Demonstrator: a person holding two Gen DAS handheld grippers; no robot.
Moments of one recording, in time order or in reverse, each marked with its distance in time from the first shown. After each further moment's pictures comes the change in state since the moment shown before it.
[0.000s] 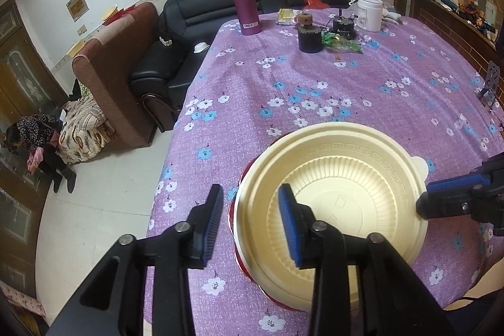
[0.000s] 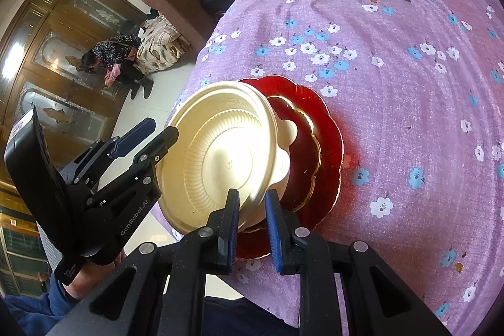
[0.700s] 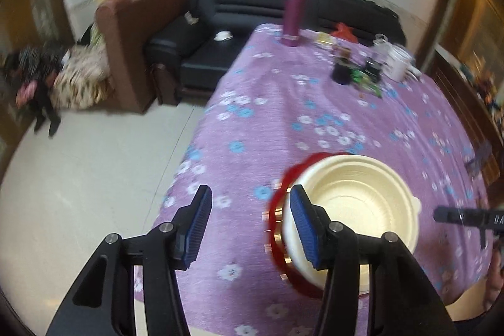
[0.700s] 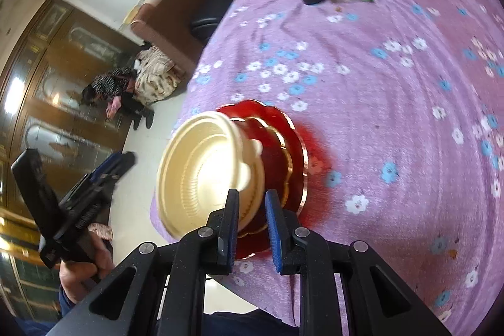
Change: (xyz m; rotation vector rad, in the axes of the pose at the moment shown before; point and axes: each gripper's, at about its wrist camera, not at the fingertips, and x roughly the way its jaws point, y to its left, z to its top) left arm -0.020 0.091 -0.010 -0.321 0.019 -0.104; right arm -0.030 -0.038 -0.009 0.142 -0.093 0.022
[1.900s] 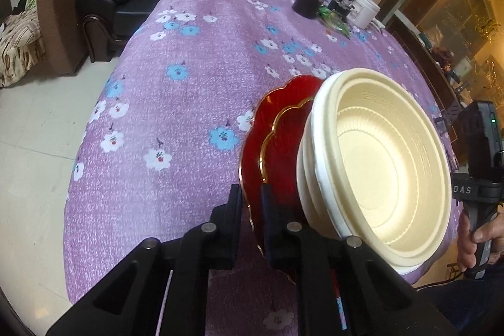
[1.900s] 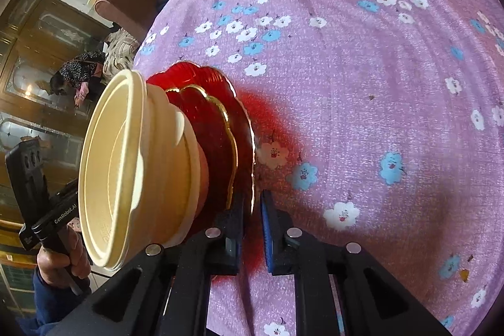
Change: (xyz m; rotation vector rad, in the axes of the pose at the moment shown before) left arm 0.102 -0.003 -0.035 0.083 0.219 -0.308; right arm 0.085 -0.028 0.004 -0.010 0.093 -0.114
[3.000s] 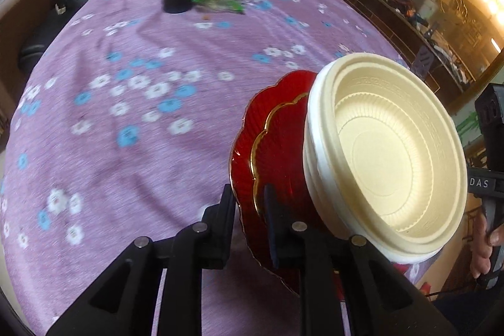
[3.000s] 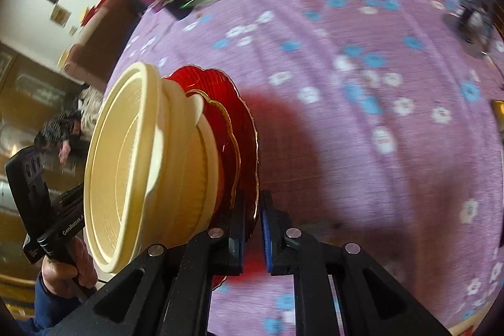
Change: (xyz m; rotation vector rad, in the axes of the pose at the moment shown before) left arm 0.073 -0.191 0.031 0.267 0.044 -0.040; right arm -0.115 -0.136 -0.050 0.234 -0.175 -0.098
